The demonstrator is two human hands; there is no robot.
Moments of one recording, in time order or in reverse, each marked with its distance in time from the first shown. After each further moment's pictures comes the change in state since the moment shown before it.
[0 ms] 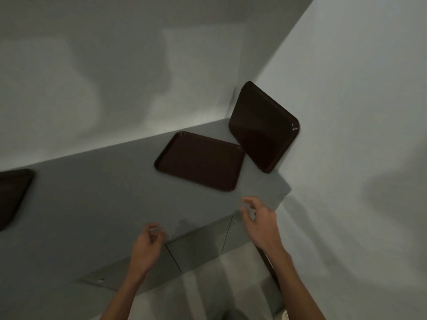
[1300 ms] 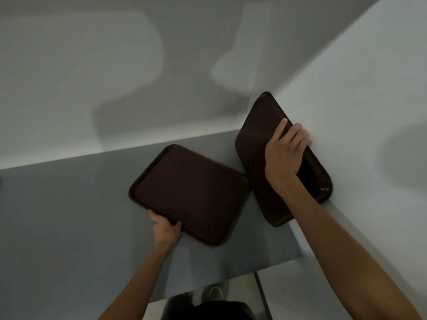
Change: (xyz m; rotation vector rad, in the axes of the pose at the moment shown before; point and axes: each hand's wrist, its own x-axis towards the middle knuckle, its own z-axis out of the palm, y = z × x) left_hand 0.240 0.120 0.188 -0.064 0.138 -0.438; right_hand 0.434 -0.010 -0.047 -1.018 0.217 0.014
